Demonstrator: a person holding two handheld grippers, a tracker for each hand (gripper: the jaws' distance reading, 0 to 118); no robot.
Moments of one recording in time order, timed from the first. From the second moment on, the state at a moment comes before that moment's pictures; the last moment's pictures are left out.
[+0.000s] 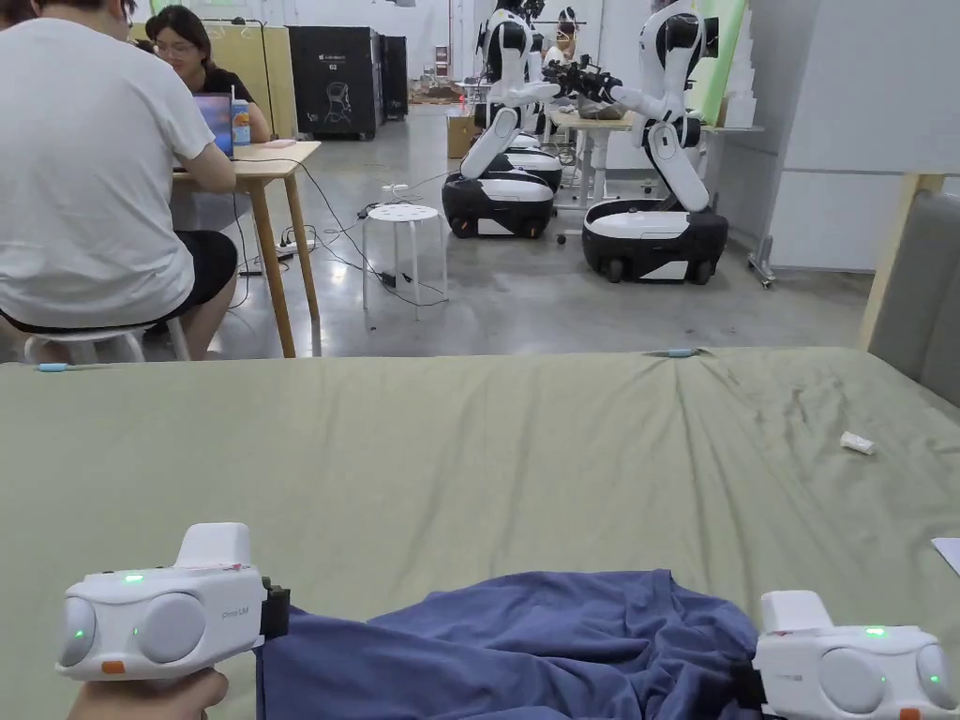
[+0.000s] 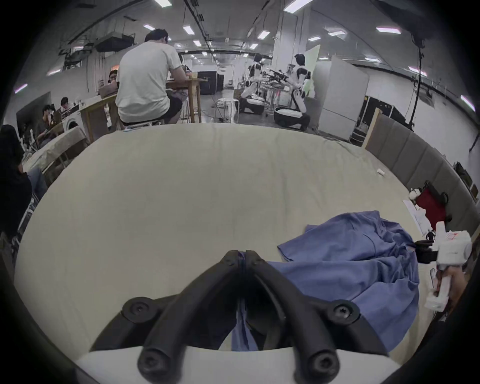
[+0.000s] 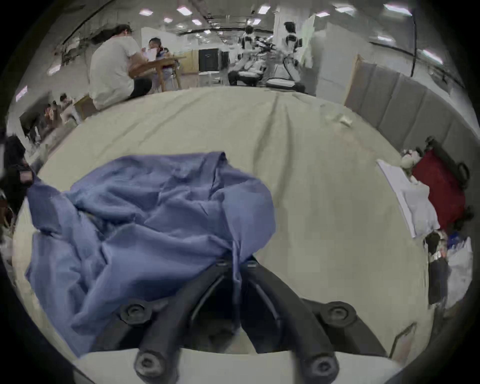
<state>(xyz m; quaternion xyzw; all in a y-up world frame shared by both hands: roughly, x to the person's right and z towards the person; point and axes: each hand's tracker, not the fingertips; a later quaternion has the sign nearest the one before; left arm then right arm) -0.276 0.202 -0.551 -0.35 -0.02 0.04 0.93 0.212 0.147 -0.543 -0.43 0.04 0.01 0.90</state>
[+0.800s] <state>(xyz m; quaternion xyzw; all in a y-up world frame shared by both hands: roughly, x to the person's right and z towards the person) -0.342 0.438 -0.532 -0.13 0.15 -0.13 0.97 0.154 0.448 -0.540 -0.11 -0.05 0.14 0.98</state>
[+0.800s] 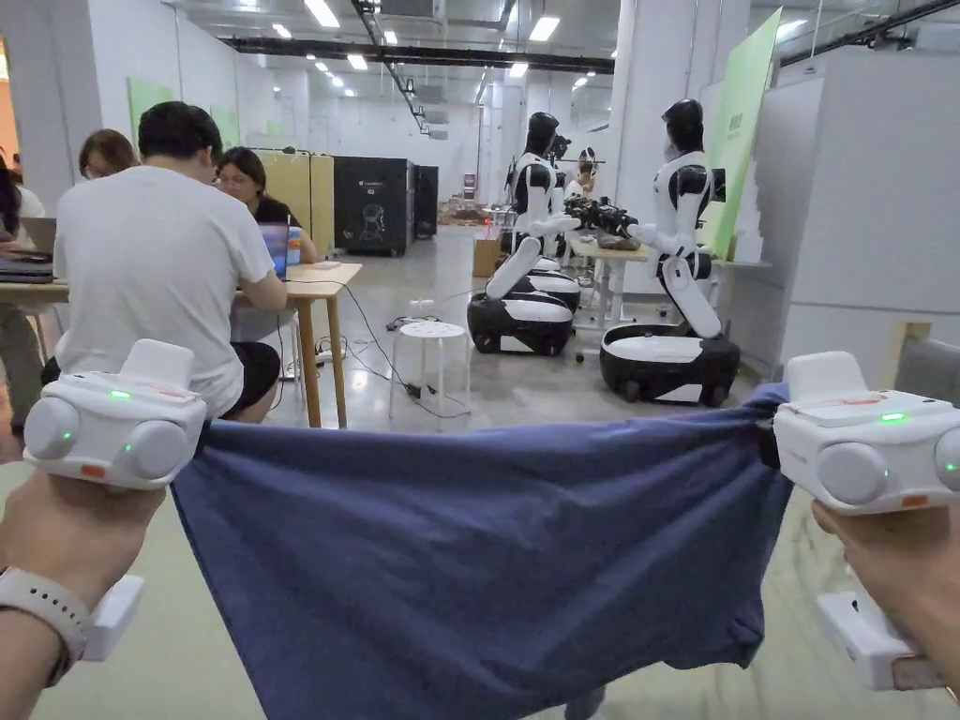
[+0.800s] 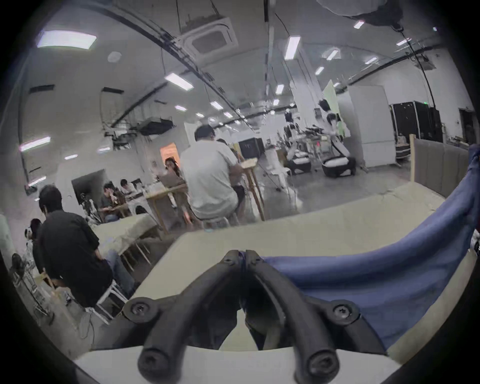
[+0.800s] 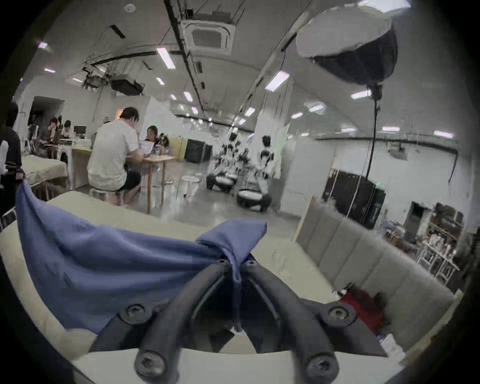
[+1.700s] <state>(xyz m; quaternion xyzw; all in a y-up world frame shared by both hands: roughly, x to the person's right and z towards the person) -0.346 0.404 -0.605 -0.12 0.17 -0.14 0.97 0.151 0.402 -0.605 -0.15 -0.06 0.15 0.98</state>
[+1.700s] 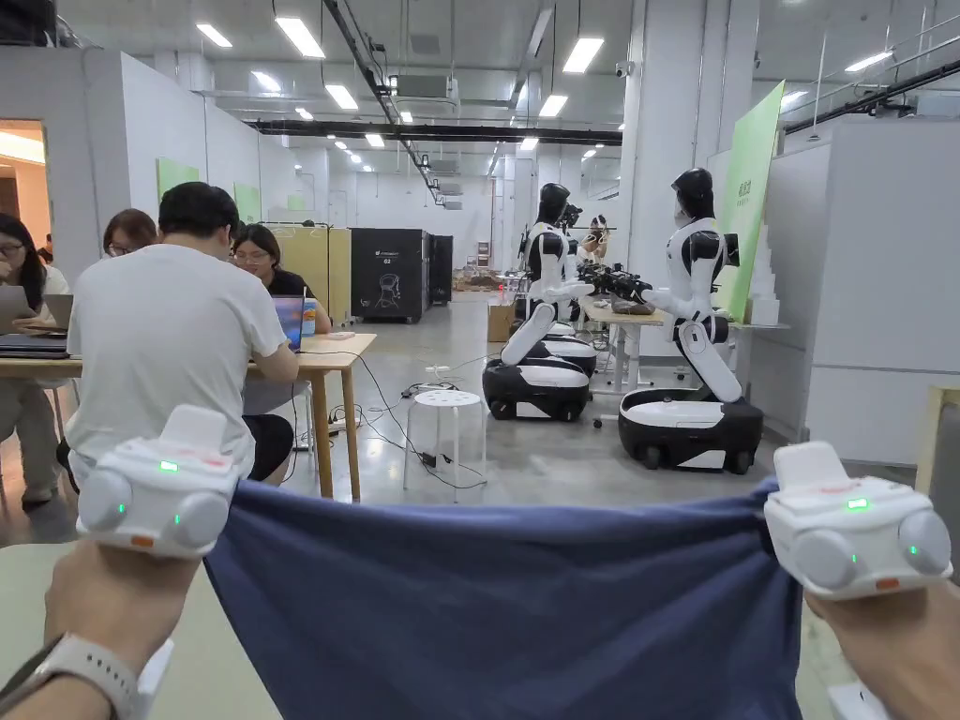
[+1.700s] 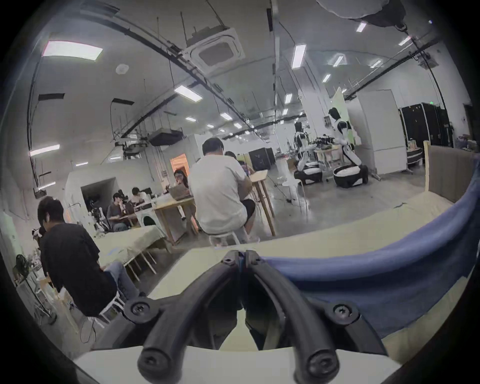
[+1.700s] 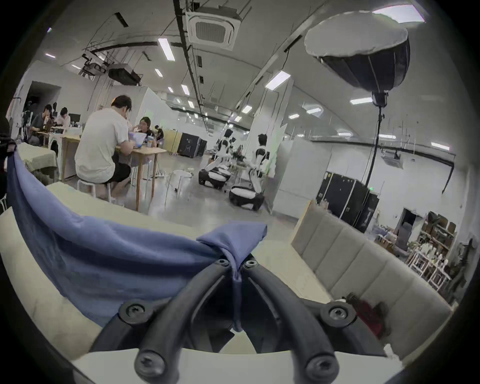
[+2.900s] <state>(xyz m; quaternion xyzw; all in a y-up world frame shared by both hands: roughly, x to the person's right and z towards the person) -0.260 0.282 -0.259 -0.16 0.02 -0.08 0.98 0.108 0.269 -0.291 -0.20 0.11 0.09 0.97</state>
